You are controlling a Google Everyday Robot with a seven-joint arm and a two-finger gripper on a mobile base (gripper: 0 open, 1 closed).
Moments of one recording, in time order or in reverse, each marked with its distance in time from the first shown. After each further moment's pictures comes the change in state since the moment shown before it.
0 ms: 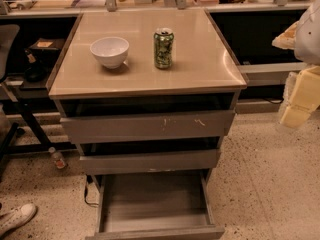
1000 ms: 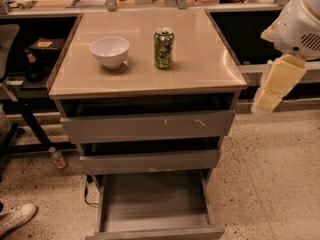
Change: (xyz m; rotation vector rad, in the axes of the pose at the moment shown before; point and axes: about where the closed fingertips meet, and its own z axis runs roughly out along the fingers) arm -0.018 -0.033 0.018 0.037 -0.033 0.068
